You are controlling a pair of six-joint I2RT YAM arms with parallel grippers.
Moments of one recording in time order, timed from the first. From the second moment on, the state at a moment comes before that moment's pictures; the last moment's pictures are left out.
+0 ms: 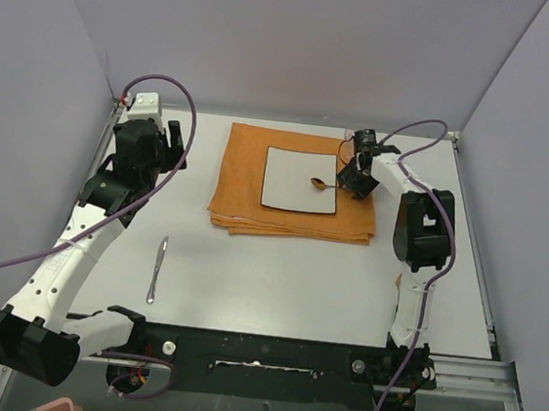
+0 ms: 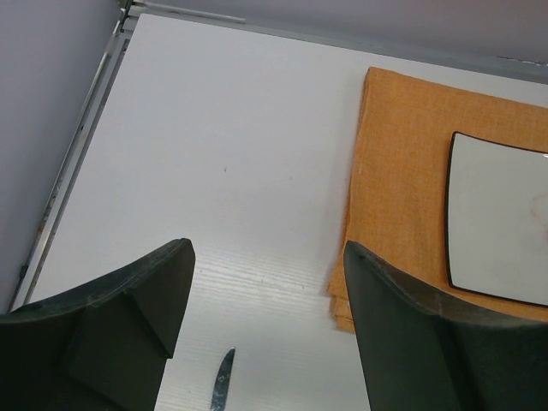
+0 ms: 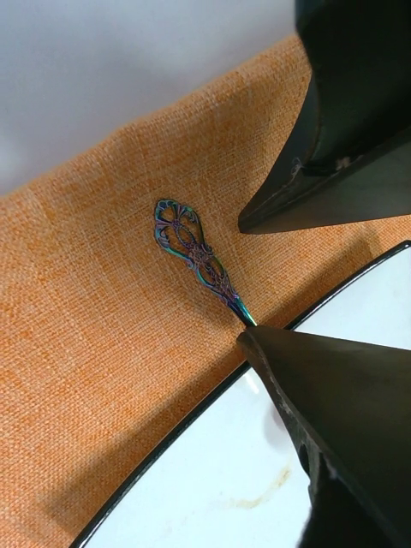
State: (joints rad) left arm -0.29 1.13 1.18 -0.45 -0.40 -0.24; right arm 0.22 2.17 1.72 -0.71 0.18 0.86
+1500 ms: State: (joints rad) left arm -0.29 1.10 1.15 -0.45 -0.41 -0.24; right arm 0.18 2.08 1.59 -0.63 0.12 0.88
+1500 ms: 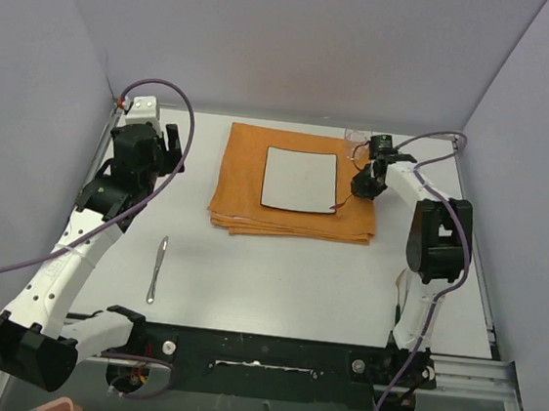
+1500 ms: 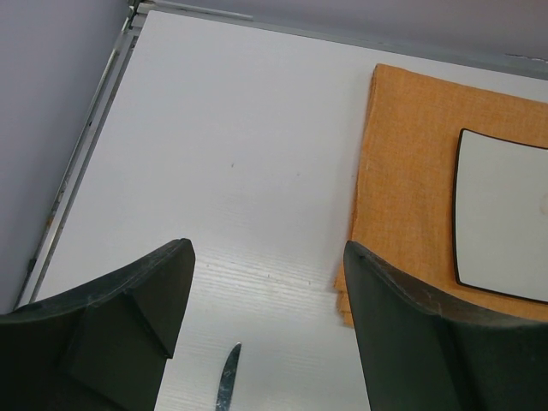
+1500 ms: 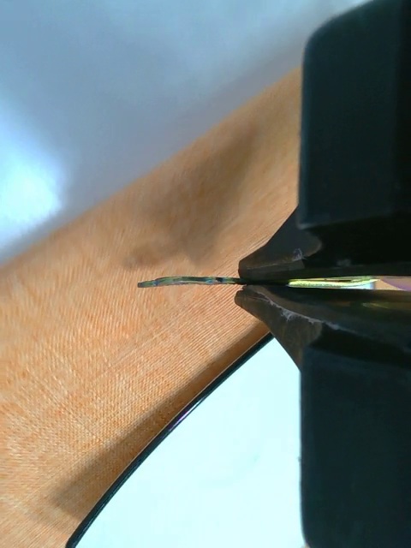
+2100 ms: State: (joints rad) left arm -0.32 1.10 1.15 -0.45 -0.41 -0.23; right arm 0.11 1.79 1.40 -0.67 0.11 1.41
